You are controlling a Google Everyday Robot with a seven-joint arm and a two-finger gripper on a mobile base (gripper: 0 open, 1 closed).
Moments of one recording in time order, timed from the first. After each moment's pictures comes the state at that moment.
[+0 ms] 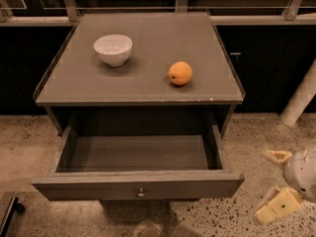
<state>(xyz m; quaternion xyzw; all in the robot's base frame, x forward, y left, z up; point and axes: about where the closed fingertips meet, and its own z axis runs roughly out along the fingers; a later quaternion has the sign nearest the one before) 0.359 -0.239 0.761 -0.44 0.83 0.20 0.26</state>
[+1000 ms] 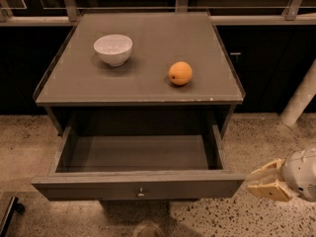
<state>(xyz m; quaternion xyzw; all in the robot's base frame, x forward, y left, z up) 0.359 -0.238 0.753 -0.43 0.83 0.21 0.26</state>
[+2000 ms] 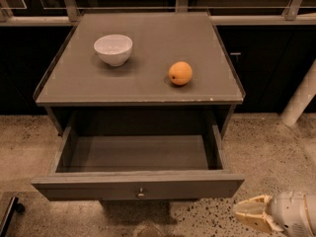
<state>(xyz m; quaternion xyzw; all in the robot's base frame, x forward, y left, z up) 0.328 -0.226 0.662 -0.38 0.82 0.30 0.31</state>
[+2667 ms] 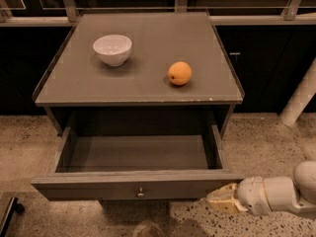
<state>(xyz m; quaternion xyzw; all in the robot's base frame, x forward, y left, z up) 0.381 -0.181 0.604 -0.41 0.79 0.35 0.30</state>
